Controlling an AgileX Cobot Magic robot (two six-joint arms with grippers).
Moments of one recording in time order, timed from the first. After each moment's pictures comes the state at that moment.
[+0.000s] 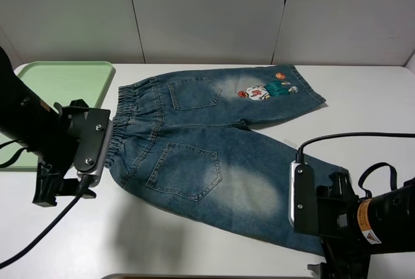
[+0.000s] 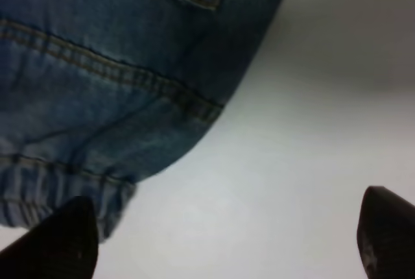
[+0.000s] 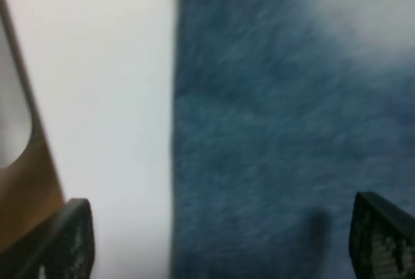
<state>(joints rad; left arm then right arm) -0.39 1.48 -0.63 -0.21 0.46 1.35 0.80 1.43 -0.23 -0.30 0.22 -0.29</state>
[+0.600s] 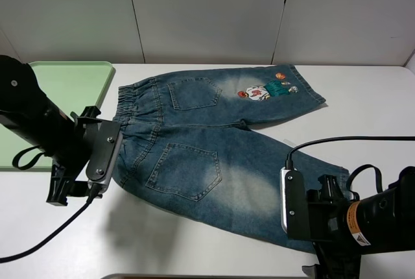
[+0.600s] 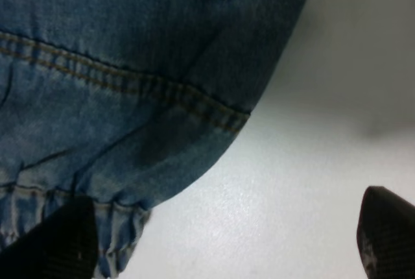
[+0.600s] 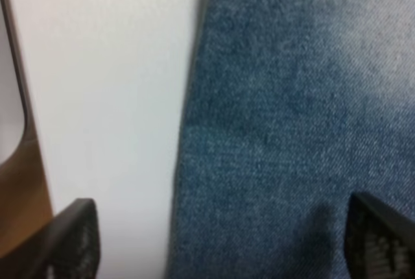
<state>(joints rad) -0.39 1.61 -0.63 -0.21 0.33 1.44 0.80 1.49 -0.23 -0.38 0.14 -0.29</state>
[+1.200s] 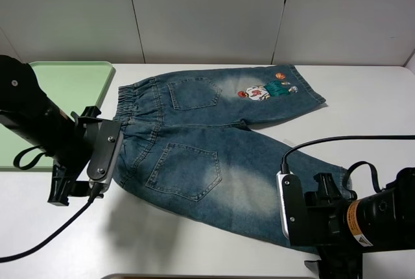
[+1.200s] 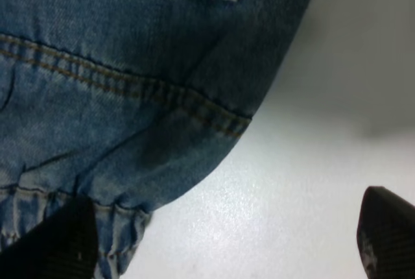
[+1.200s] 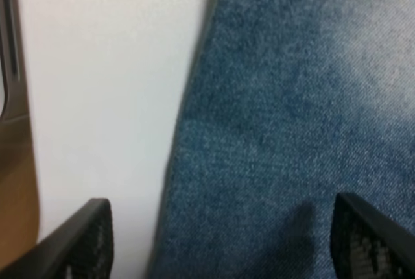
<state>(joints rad) -0.39 1.61 -0.63 -0.23 0.33 1.44 0.80 1.49 -0.23 -0.48 0.14 -0.29</state>
